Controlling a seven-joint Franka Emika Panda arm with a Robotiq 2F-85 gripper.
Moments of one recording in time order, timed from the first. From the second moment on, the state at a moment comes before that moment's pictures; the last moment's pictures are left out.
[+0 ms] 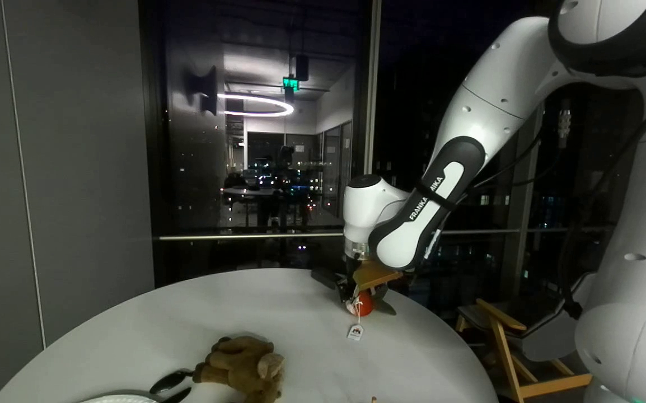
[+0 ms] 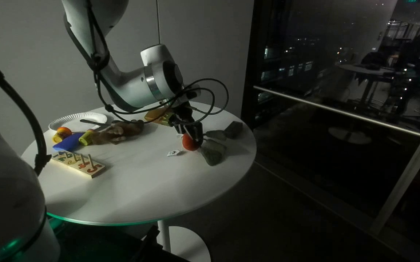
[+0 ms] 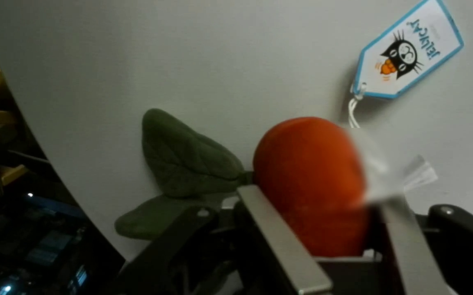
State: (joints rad) arm -0.18 -0.04 0.07 -2.54 -0.68 2.70 0.80
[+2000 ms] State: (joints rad) arm 0.24 -0.21 0.24 -2.65 -0.56 2.75 0.60
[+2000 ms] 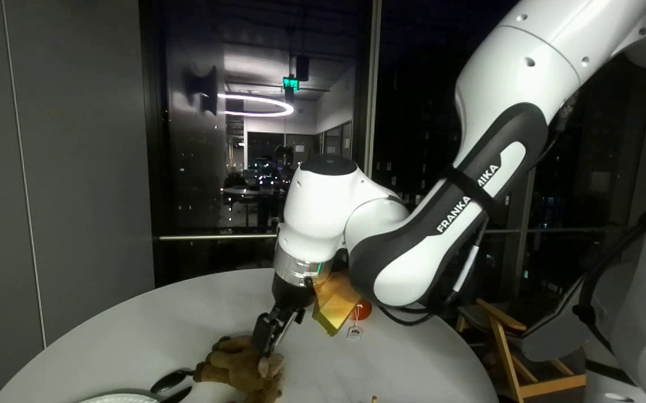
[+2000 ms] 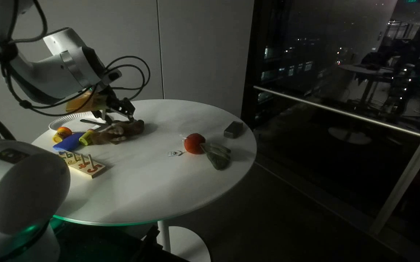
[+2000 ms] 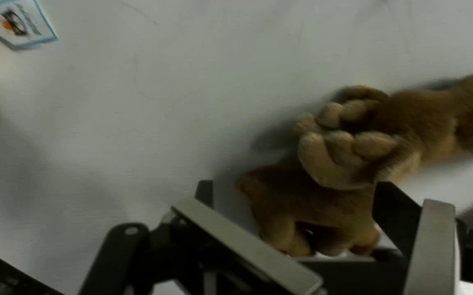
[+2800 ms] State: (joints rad) arm 0.39 -0.08 0.15 -2.55 -0.01 2.75 -0.01
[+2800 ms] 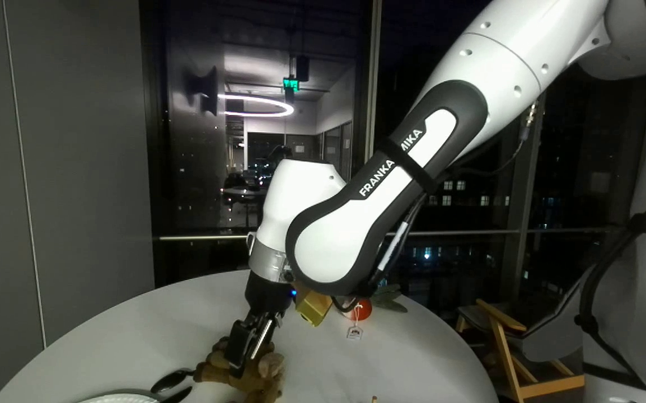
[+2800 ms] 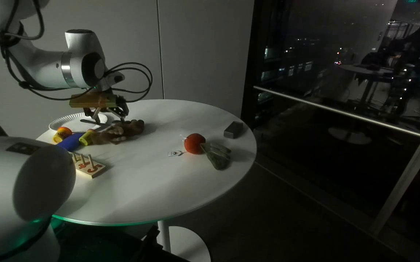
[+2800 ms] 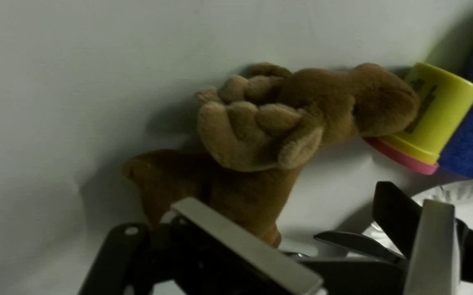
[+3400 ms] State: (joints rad) arm 0.30 0.03 0.18 -2.45 0.06 2.54 -0.06
